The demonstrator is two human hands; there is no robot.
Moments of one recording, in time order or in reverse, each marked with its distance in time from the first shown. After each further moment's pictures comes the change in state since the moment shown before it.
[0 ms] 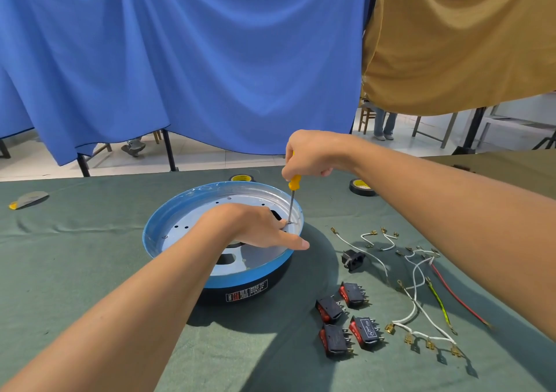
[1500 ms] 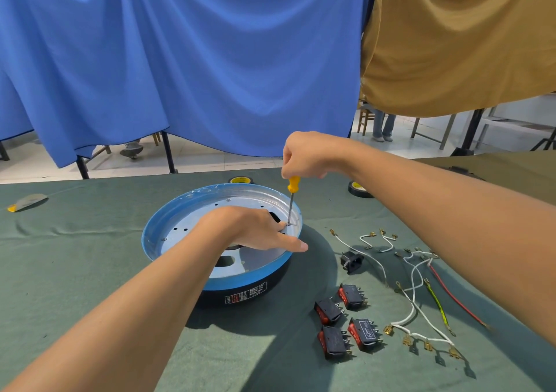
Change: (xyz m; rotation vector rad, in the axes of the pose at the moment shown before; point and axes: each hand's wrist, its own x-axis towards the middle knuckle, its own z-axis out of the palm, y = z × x) left_hand -0.004 0.002 -0.001 0.000 0.005 -0.006; right_hand -0.002 -0.002 0.001 -0.042 0.044 -0.038
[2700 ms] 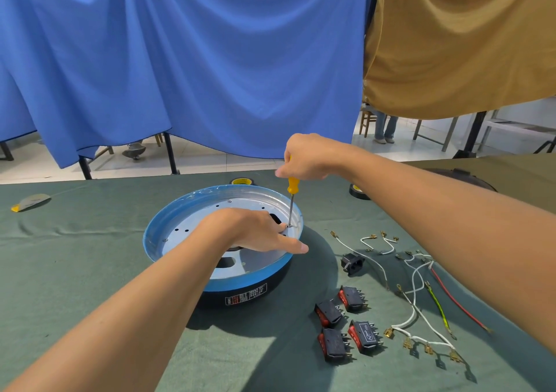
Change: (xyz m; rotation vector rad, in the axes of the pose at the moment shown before) left_hand 0.000 -0.001 0.000 -0.028 -0.003 -0.002; right_hand 0.000 -0.001 0.002 -0.035 0.057 -0.008
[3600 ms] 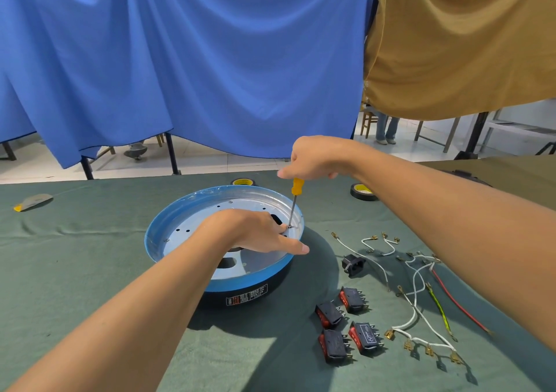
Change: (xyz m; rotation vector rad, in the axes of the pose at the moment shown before) left_hand 0.004 0.000 0.002 -0.030 0.013 0.002; right_hand -0.002 0.004 -0.007 -0.022 -0.078 0.033
